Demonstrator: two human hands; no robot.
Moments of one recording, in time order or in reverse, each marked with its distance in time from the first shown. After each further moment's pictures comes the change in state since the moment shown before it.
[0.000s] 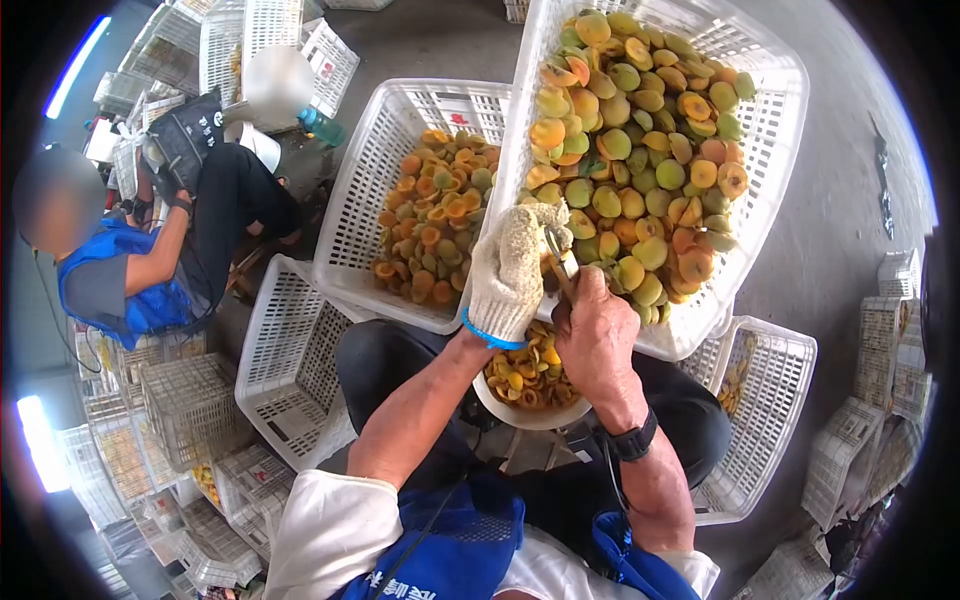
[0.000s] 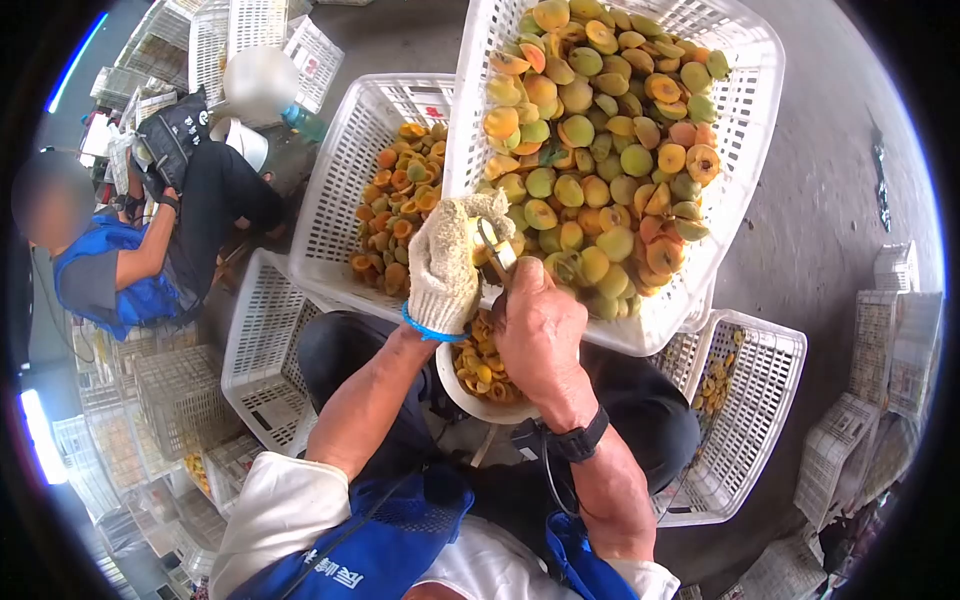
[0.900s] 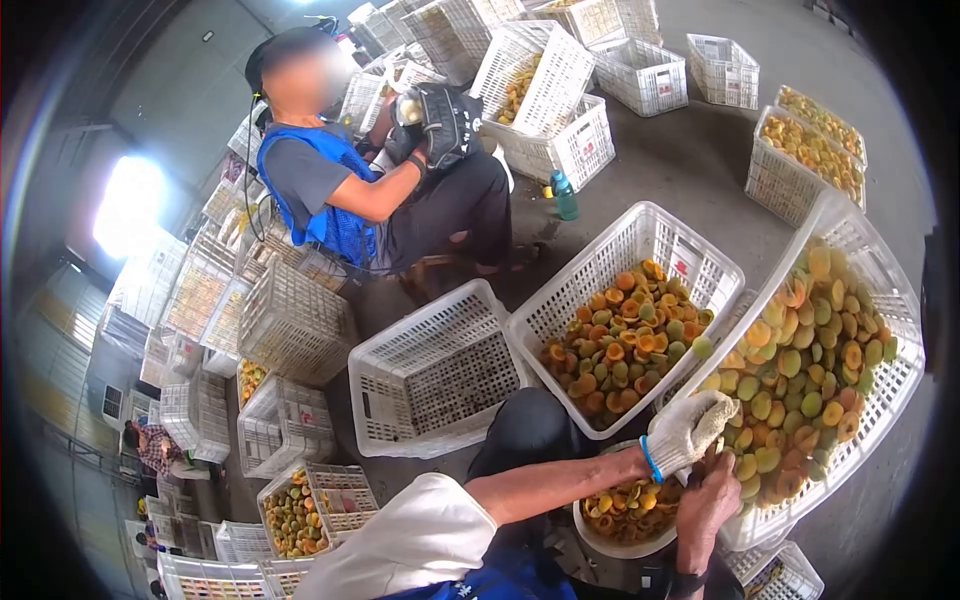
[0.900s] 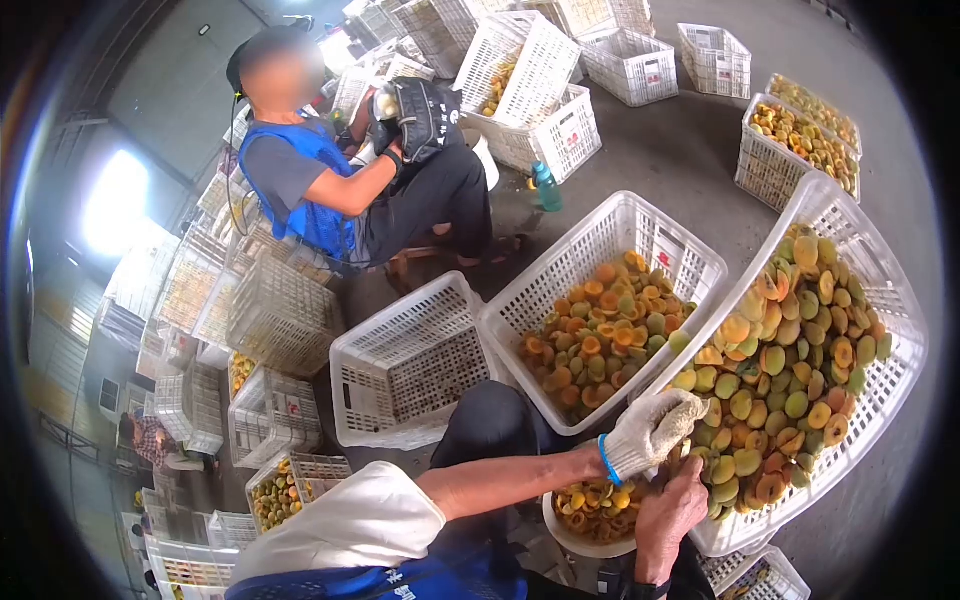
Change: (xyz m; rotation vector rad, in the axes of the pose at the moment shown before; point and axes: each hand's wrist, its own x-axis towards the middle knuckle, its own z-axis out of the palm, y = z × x) left_hand -0.006 -0.021 -0.009 0.150 0.044 0.121; right_hand -0.007 -0.008 0.008 -0.131 -0.050 0.100
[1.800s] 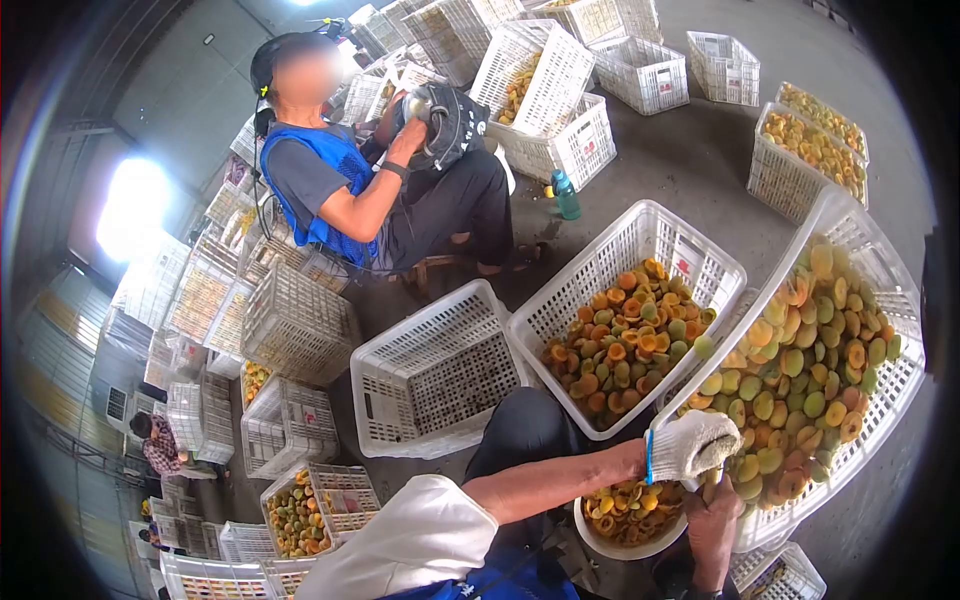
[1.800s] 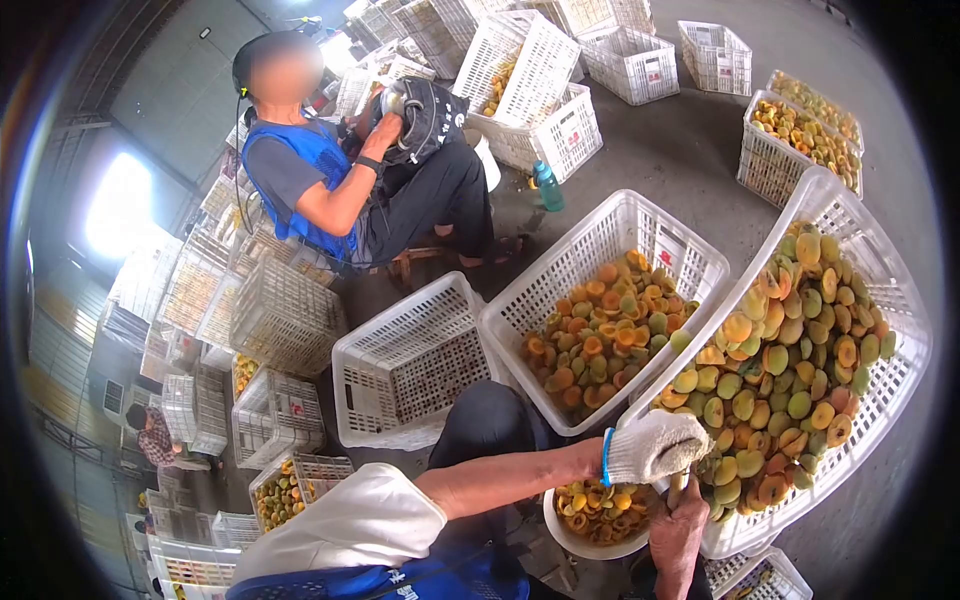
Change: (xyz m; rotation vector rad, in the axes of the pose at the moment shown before) left_hand 0.005 0.014 -0.010 0.356 -0.376 0.269; right_hand -0.002 0.027 -0.029 0.473 -0.357 0.075
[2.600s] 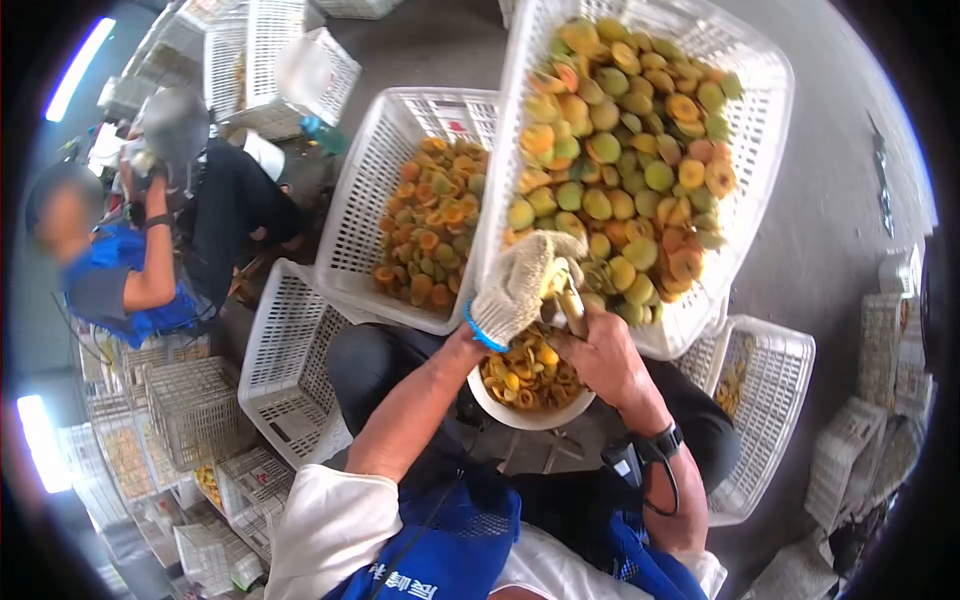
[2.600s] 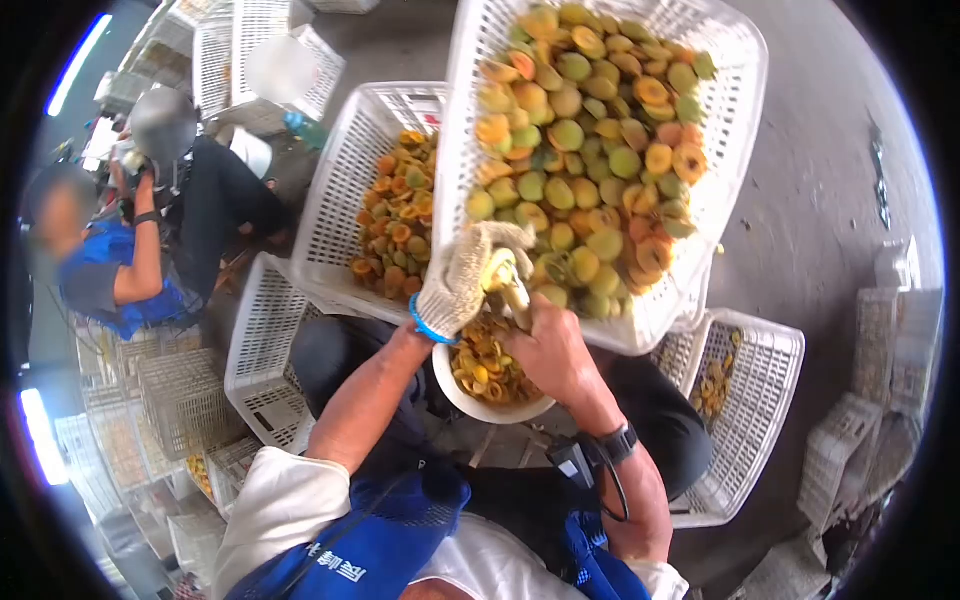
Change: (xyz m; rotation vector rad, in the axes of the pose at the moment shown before) left_hand -0.001 0.002 0.017 -0.643 -0.012 -0.492; right_hand -0.003 0.011 -0.006 0.104 -0.020 0.147
